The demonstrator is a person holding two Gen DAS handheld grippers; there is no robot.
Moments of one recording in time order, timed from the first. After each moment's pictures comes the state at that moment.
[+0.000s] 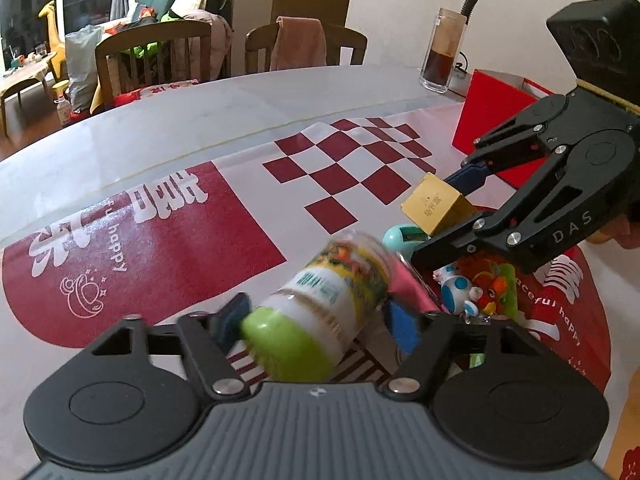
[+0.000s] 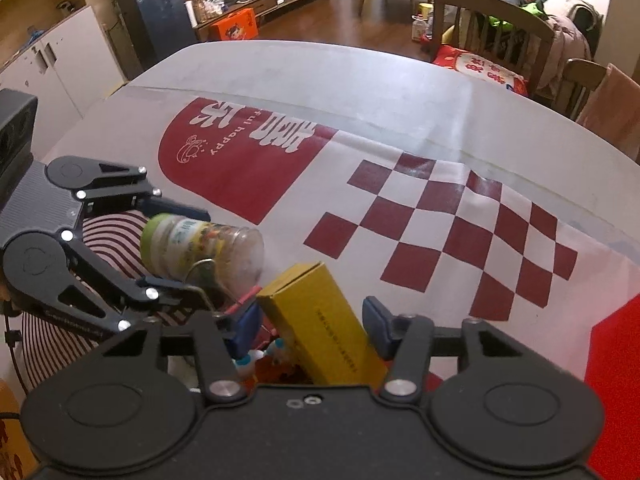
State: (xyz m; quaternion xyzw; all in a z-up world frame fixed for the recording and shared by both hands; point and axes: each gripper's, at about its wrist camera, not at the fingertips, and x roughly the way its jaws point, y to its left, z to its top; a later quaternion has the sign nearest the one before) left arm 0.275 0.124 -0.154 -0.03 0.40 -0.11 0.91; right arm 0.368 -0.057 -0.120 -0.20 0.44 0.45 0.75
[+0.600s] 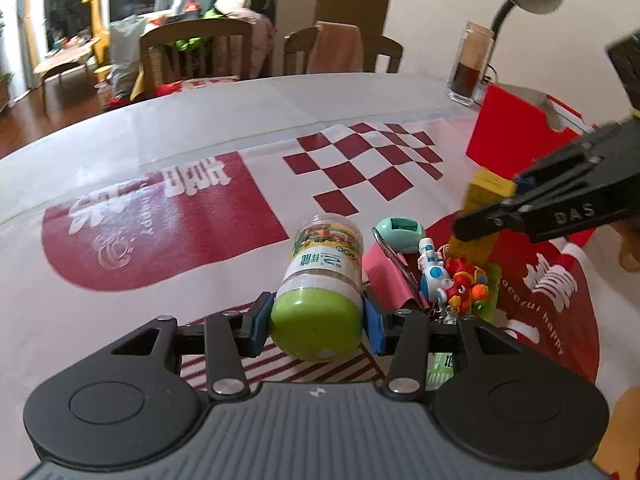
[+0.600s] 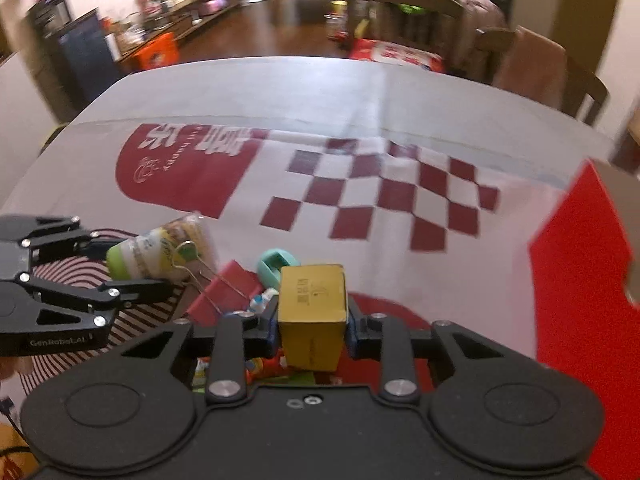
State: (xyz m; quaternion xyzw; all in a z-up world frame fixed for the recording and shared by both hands) left arm 0.241 0.110 -0.137 -0.06 0.40 -0.04 0.91; right arm 0.342 -0.093 -0.100 -0.15 0.45 0.34 0.81
